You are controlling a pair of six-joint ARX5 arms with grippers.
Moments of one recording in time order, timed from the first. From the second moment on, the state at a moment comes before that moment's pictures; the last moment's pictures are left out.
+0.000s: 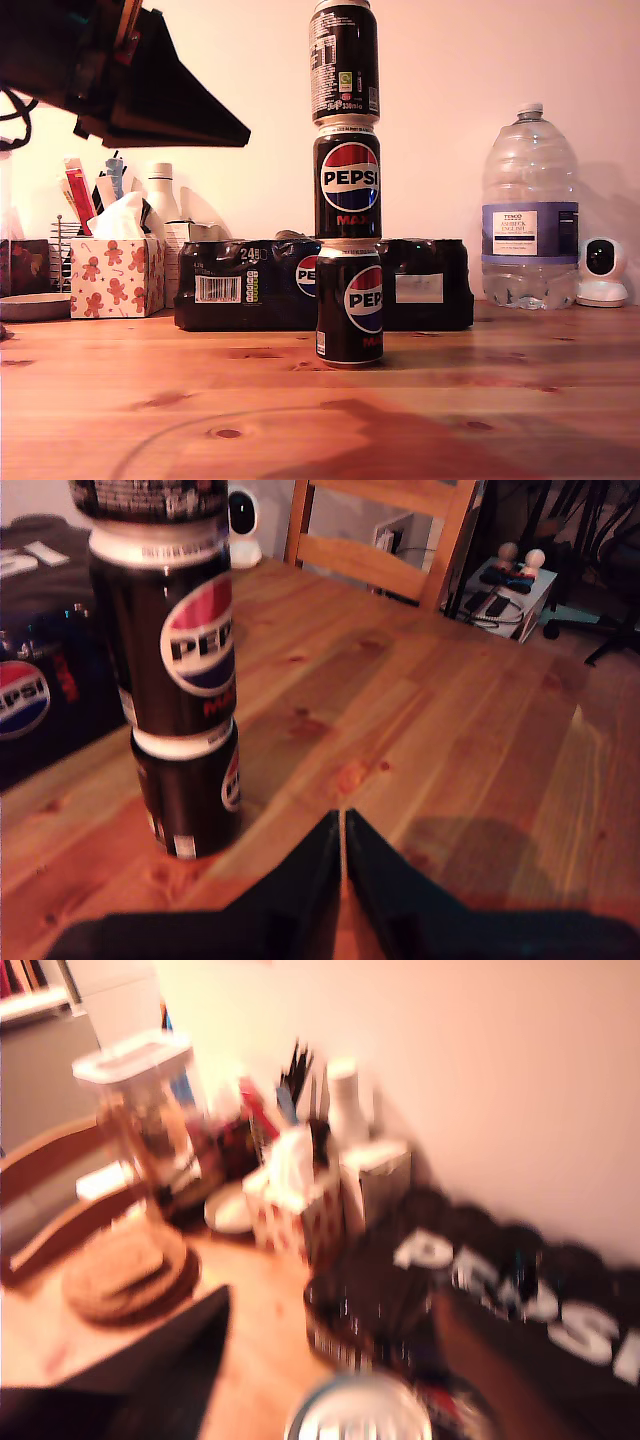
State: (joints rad) left arm -0.58 1.09 0.54 0.23 0.46 0.00; right arm 0.56 1.59 1.83 -0.57 -0.12 0.00
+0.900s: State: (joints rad) left arm -0.53 1.08 0.66 0.23 0.41 -0.01; right arm 0.56 1.58 1.83 -0.70 -0.09 -0.07
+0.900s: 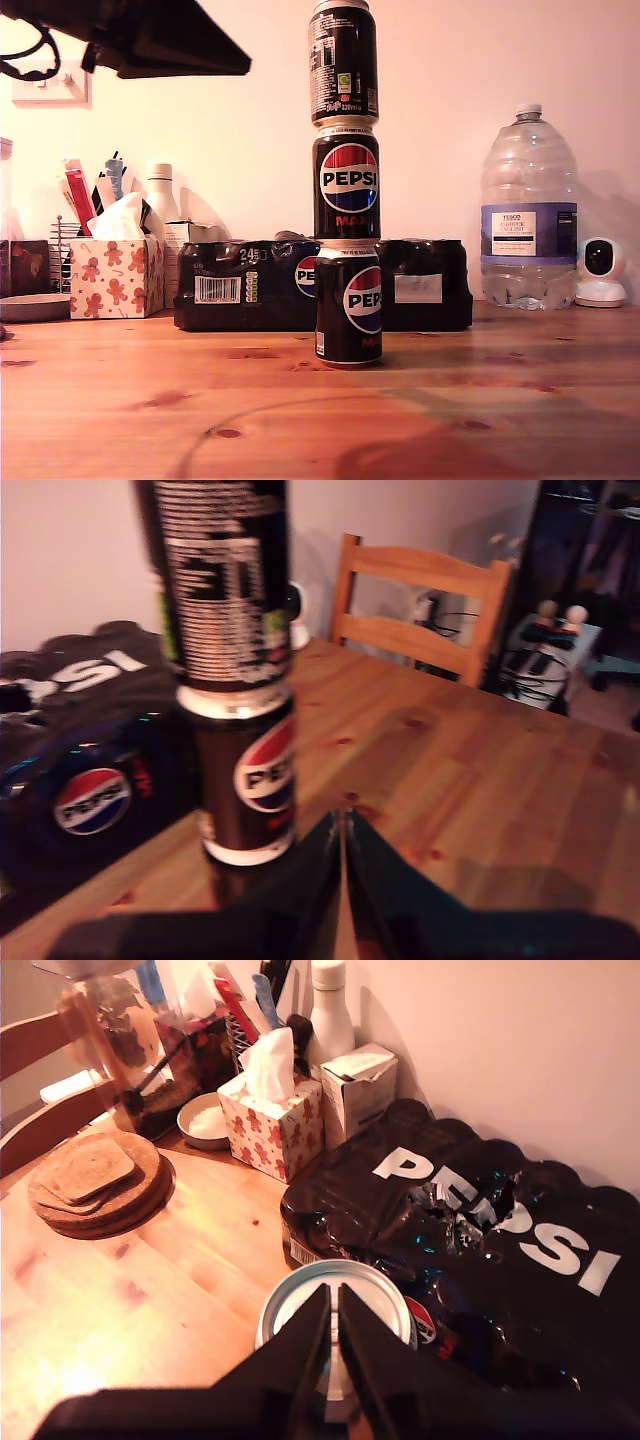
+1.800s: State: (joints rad) left arm -0.33 1.06 0.66 0.18 0.40 -0.01; right arm 0.40 1.18 1.11 -0.27 -0.08 -0.05
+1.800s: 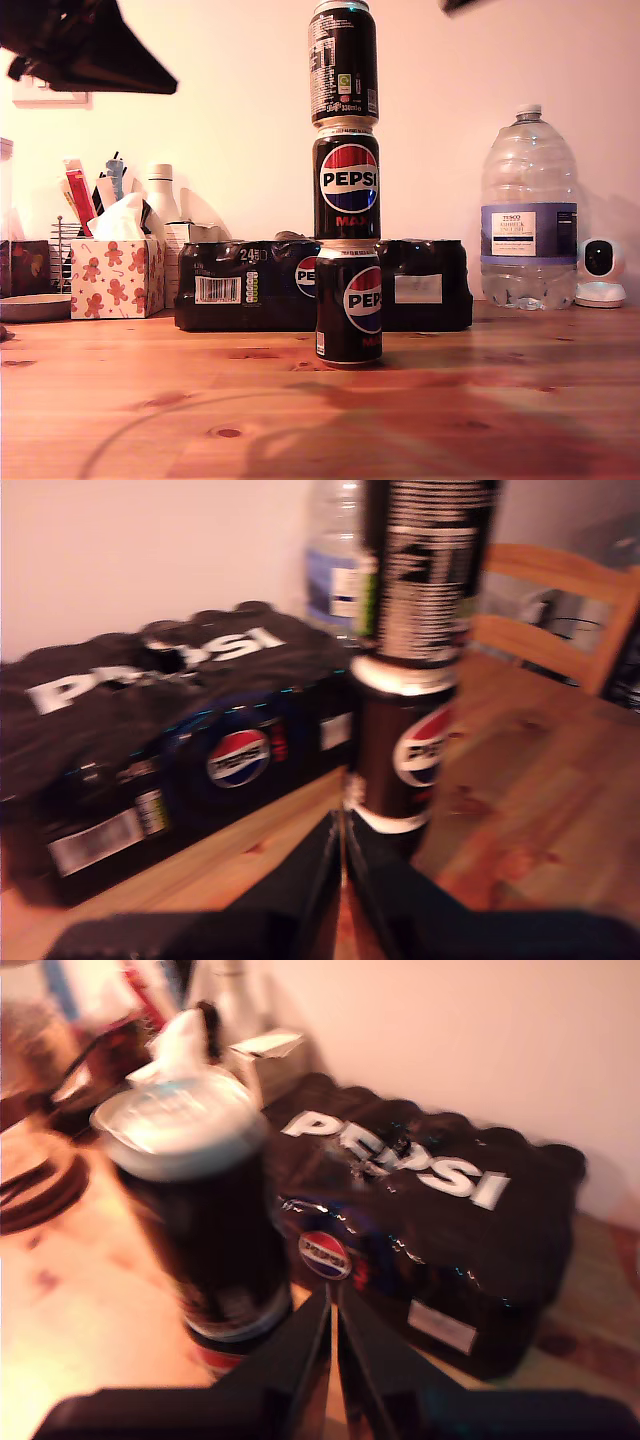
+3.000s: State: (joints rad) left arm -0.25 0.54 0.28 0.05 0.23 -0.13; right arm 0.22 0.65 0.34 0.12 -0.20 0.10
